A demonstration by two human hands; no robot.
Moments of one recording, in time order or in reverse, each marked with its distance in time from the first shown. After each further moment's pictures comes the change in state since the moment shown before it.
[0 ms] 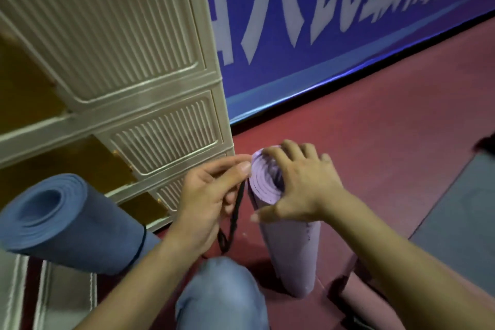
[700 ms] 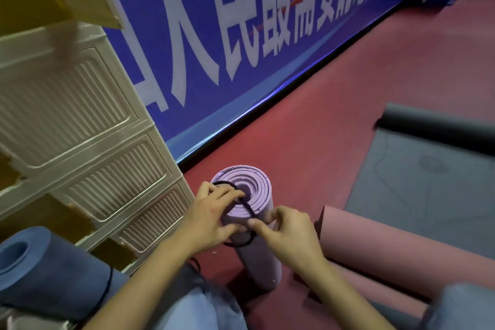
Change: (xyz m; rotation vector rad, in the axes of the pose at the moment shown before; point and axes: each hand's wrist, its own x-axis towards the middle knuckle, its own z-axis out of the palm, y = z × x) left_hand -0.039 -0.039 0.065 1.377 -0.525 0.713; right_hand -0.188 0.038 0.067 0.796 0.456 0.511
